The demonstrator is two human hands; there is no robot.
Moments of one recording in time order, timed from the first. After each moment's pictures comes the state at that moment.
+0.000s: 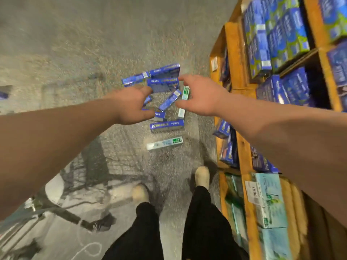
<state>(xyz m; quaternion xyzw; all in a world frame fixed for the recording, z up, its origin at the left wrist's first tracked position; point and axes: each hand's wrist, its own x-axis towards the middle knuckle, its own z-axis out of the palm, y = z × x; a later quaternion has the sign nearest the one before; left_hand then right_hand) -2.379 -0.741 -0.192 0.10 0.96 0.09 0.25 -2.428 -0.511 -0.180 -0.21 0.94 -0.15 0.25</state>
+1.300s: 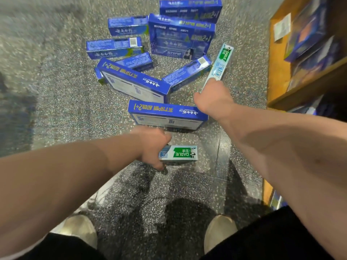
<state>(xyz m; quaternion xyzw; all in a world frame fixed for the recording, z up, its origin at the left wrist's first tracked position) -2.388 -0.655 -0.790 0.17 0.91 -0.02 0.37 -2.542 -0.502 -0.789 -0.04 0.98 -0.10 0.18</state>
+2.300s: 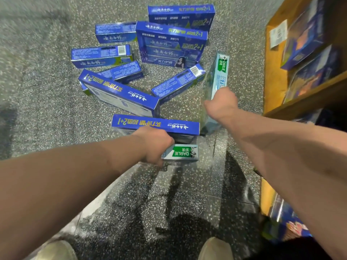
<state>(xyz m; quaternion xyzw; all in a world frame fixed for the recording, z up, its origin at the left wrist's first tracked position) -2.457 -0.633 -0.803 0.19 0.91 -0.03 0.36 -2.605 -0.461 -0.830 0.06 0.97 -0.17 0.15</state>
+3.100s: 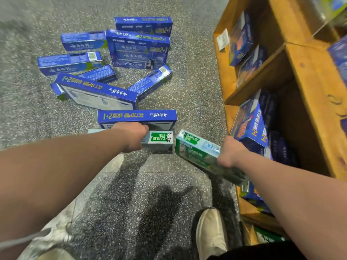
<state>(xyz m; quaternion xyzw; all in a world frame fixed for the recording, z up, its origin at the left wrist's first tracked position) -2.423 -0.652 -0.806 0.14 0.94 -0.01 0.30 -2.423 -0.341 -0.781 0.09 0.94 0.03 0.34</state>
